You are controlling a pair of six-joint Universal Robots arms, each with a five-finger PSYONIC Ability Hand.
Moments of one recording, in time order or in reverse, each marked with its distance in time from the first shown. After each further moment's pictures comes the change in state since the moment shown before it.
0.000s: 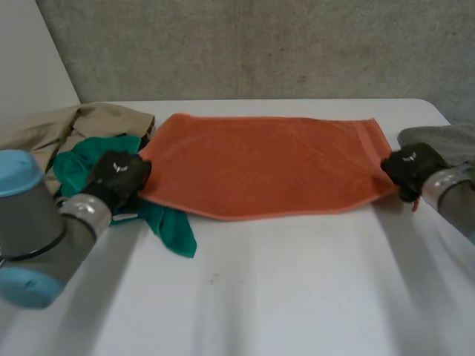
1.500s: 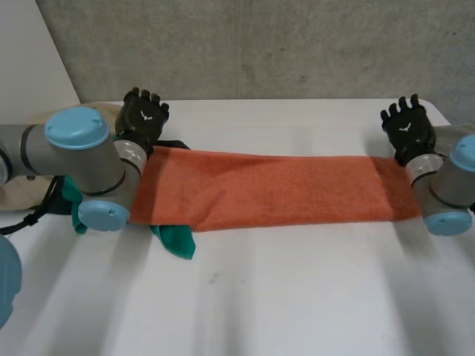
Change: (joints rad) left arm -0.125 -0.442 0.689 0.024 -0.225 0.315; right arm -0.002 0.425 -0.355 -0.580 0.022 -0.044; left_hand -0.973 -0.990 -0.986 -1.001 -0.933; right_hand -0.911 -0.970 -0.980 -0.986 -0.939
